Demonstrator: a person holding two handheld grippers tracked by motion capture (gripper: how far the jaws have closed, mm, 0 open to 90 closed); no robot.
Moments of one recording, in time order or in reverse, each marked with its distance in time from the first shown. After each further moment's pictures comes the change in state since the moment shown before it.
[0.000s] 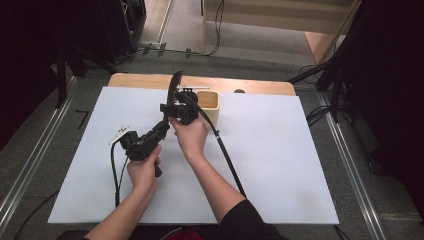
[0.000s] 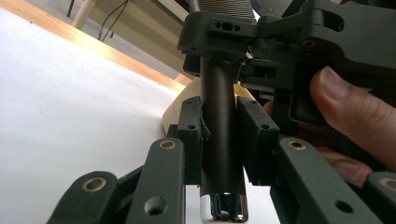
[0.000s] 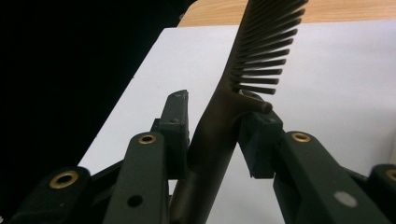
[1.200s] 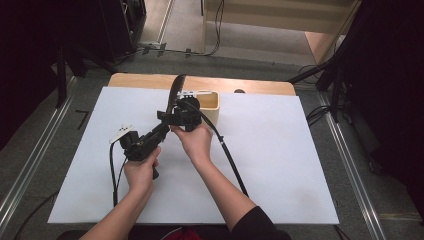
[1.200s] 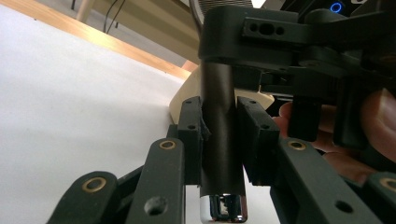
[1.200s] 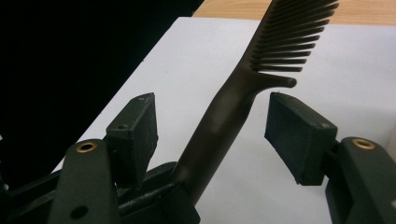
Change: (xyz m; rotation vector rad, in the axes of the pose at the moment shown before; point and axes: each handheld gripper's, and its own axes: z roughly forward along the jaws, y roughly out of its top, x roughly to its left) left arm -0.004 0.004 -0.003 0.063 0.033 0.051; right arm -0.001 -0.015 -0.012 0.002 0.033 -0.109
